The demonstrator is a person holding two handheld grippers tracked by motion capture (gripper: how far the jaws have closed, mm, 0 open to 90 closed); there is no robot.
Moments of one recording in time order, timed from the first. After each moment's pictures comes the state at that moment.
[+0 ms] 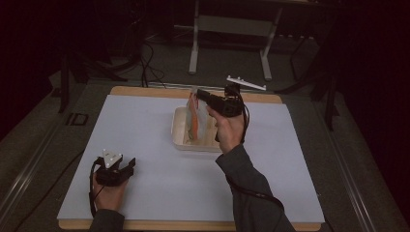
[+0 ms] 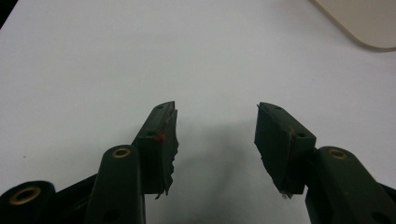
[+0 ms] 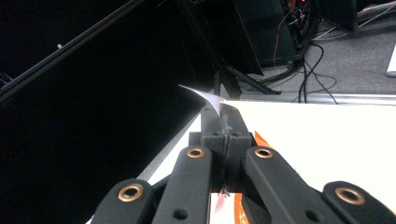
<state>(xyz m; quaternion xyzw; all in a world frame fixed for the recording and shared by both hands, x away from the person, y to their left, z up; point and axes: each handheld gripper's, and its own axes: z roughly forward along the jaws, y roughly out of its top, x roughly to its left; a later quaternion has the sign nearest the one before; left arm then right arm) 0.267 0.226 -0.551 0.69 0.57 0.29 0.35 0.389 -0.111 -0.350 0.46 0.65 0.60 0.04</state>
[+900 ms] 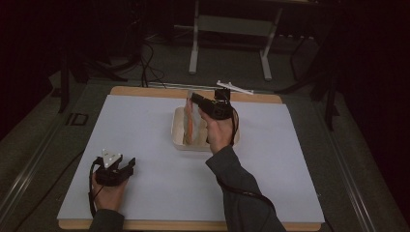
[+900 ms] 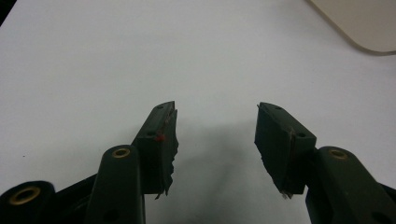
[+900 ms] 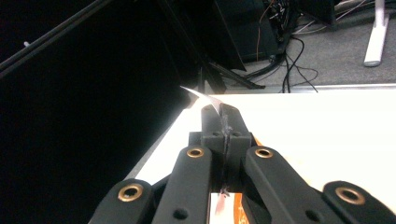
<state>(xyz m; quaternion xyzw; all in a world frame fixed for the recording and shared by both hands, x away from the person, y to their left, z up) 0.267 0.227 -0.551 0.68 0.57 0.28 0.36 0.398 -0.089 -0.376 0.49 0.64 0.58 0.06</state>
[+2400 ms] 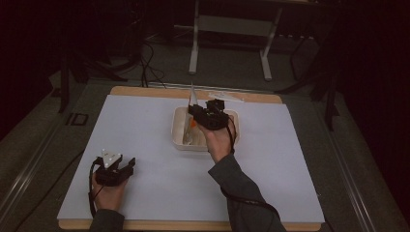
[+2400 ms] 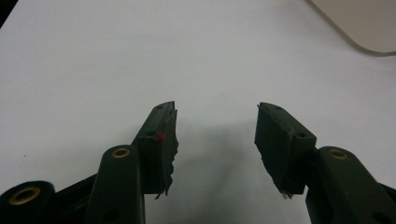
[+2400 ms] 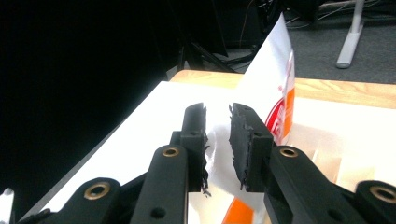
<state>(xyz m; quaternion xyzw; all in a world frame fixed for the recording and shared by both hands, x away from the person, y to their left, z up) 0.267 0.227 -0.551 0.68 0.57 0.28 0.36 0.384 -0.081 -0.399 0.47 0.70 0.53 0.12</state>
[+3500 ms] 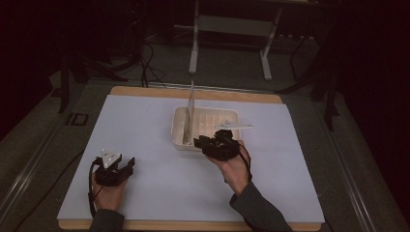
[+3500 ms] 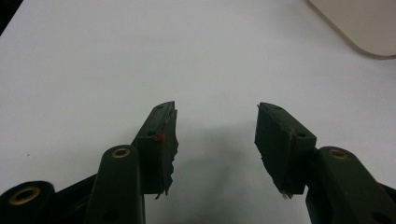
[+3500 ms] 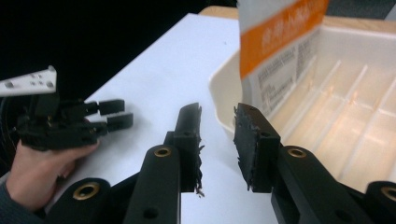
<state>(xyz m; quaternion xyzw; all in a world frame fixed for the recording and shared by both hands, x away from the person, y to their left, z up) 0.266 0.227 -0.550 0.68 0.58 0.29 0.36 0.322 -0.116 -0.429 0.41 0.77 0.49 0.07</state>
